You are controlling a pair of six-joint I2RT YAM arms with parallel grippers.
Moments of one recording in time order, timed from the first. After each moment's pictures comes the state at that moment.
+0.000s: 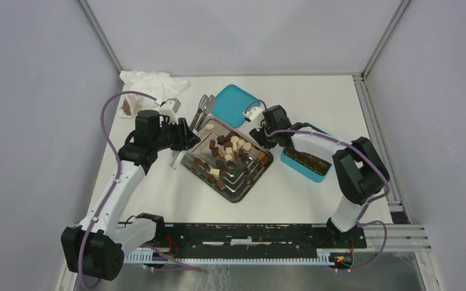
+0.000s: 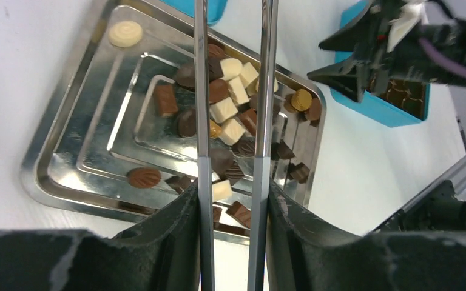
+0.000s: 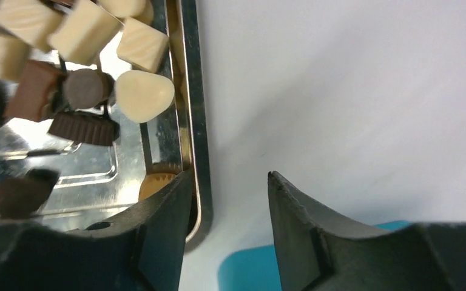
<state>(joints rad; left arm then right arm) -0.19 1.04 0.87 -0.41 0.41 -0.24 0.59 1.78 1.09 -0.20 0.00 -0.28</state>
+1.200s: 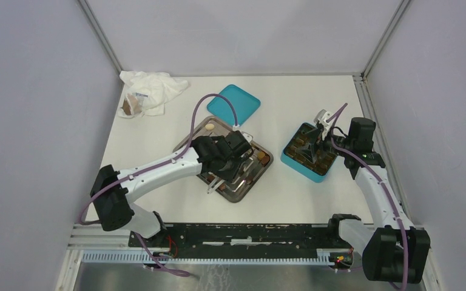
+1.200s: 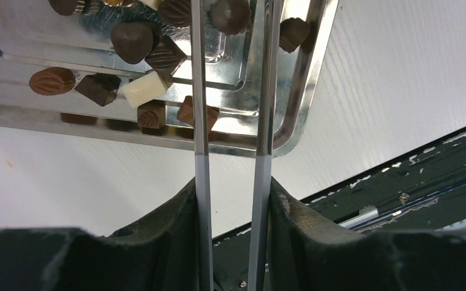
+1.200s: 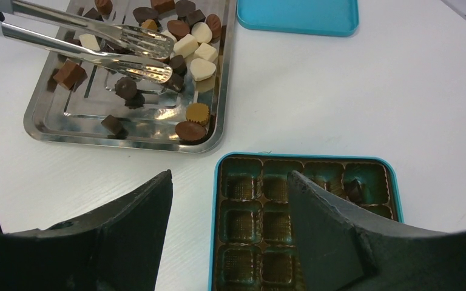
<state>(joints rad) -1.00 1.46 1.23 -0.94 -0.21 -0.43 -0.07 1.03 0.69 -0.25 -0.95 -0.52</state>
